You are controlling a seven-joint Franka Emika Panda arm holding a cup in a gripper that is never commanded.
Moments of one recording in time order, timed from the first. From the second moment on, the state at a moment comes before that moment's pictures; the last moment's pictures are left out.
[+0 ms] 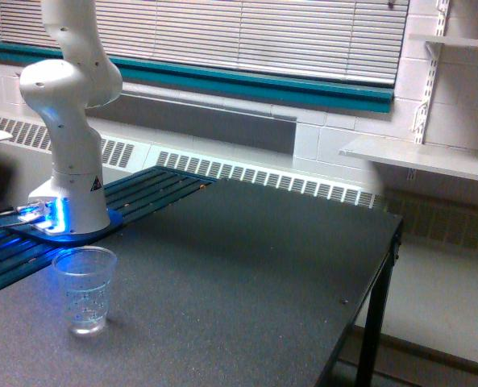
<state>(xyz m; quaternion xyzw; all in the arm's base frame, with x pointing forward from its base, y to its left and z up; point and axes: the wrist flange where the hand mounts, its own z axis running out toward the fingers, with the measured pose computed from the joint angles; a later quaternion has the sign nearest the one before) 0.598 -0.028 0.676 -0.83 0.36 -0.38 0.18</state>
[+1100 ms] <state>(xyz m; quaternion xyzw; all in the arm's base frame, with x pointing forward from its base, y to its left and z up) 0.568 -0.065 0.598 -0.85 0.37 -0.35 0.13</state>
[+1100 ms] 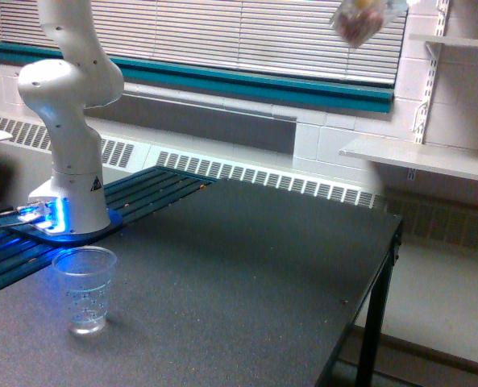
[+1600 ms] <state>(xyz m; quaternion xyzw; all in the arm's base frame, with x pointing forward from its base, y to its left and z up) 0.542 -0.093 0.527 -0.86 0.40 -0.32 0.08</state>
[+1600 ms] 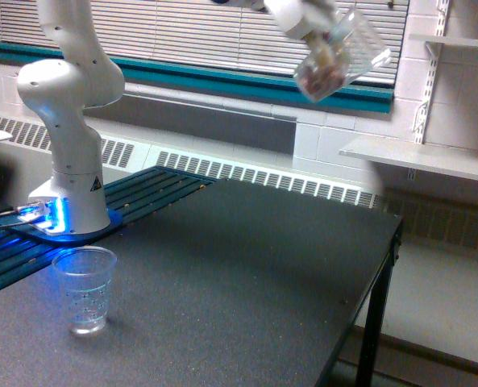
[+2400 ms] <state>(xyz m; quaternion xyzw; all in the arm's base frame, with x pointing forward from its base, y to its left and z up) 0.471 -0.121 0.459 -0.84 0.46 -0.29 0.00</state>
